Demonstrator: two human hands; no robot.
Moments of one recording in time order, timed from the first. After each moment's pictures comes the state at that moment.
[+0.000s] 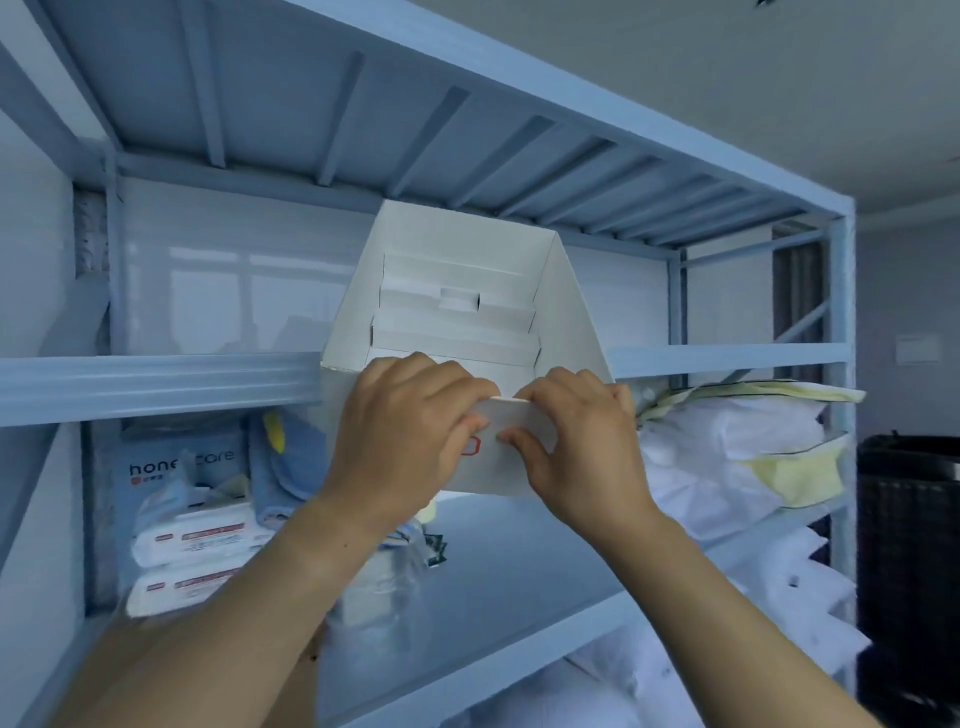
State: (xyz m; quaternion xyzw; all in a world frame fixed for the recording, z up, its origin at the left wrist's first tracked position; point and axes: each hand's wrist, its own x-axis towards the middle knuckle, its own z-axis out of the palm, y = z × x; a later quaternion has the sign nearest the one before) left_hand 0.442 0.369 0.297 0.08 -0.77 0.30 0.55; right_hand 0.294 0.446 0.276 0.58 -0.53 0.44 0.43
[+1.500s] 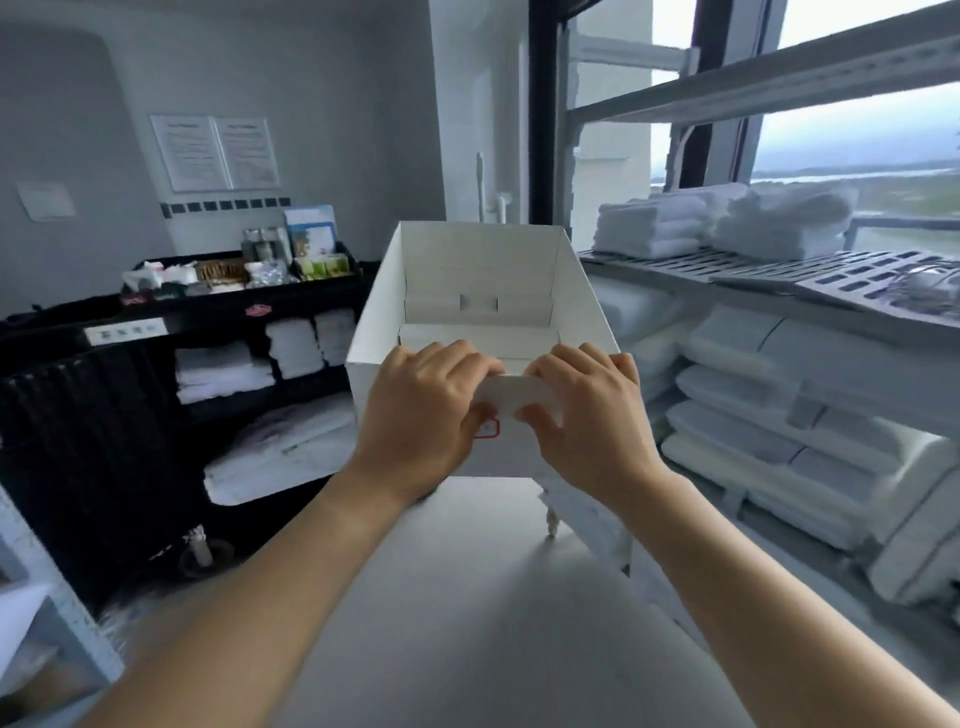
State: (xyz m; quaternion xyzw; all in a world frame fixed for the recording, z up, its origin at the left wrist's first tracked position) left_hand -0.184 0.859 0.127 -0.49 -0.75 -0.18 0.41; right_hand -0.107 1.005 0.111 -0.02 -0.88 0.06 0.47
